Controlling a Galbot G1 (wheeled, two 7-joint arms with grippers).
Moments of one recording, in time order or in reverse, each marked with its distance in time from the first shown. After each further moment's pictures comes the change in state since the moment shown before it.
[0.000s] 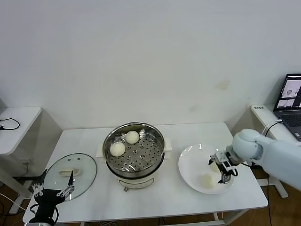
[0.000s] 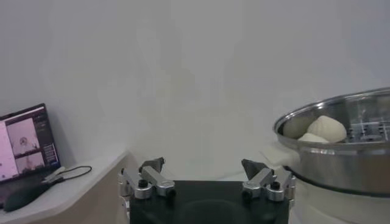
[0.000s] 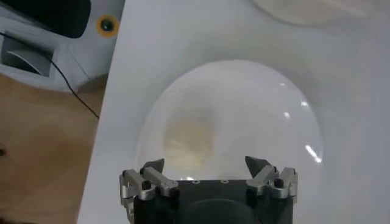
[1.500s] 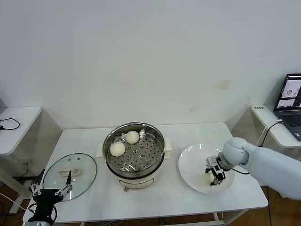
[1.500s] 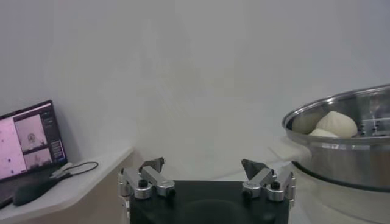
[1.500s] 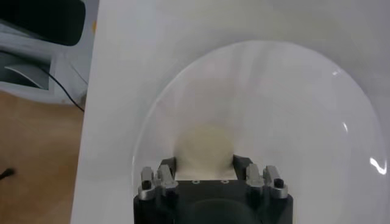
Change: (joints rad) left arm -0.016 0.002 -0.010 0.017 -0.009 -0.002 -0.002; right arm -0.106 0.104 0.092 -0.130 -0.023 -0.020 -0.003
